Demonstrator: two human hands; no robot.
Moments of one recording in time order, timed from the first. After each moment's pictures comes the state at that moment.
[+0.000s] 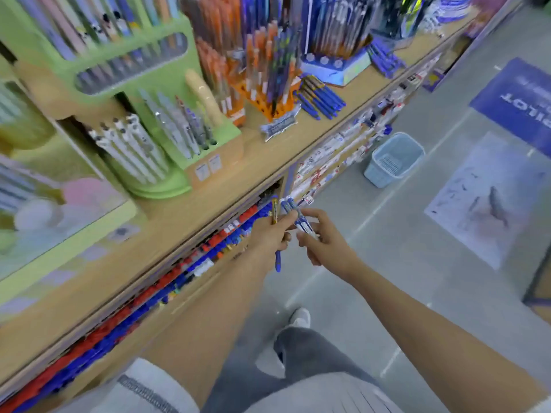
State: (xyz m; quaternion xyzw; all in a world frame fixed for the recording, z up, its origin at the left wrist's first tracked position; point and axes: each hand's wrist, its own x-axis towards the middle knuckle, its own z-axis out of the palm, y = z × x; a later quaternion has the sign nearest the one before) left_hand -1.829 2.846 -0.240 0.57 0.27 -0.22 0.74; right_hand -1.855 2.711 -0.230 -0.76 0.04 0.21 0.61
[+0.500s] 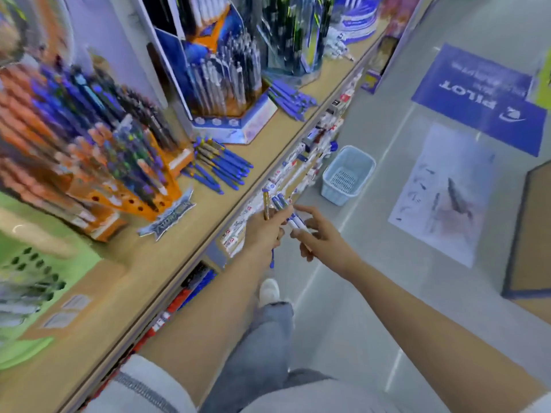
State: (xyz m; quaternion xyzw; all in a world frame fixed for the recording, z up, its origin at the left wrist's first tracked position) left_hand -1.622 2.634 -0.227 0.64 0.20 -0.25 0.70; right_hand -1.673 2.502 -0.230 -0.76 0.09 0.13 0.63
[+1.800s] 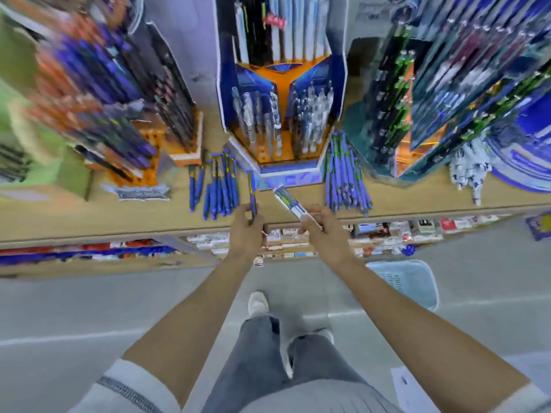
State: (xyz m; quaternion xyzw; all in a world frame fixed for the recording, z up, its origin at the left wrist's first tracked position) left_hand -1.436 2.500 -0.248 0.56 0.49 0.12 0.66; right_hand -1.350 2.371 -0.254 -0.77 -0.17 0.28 0.55
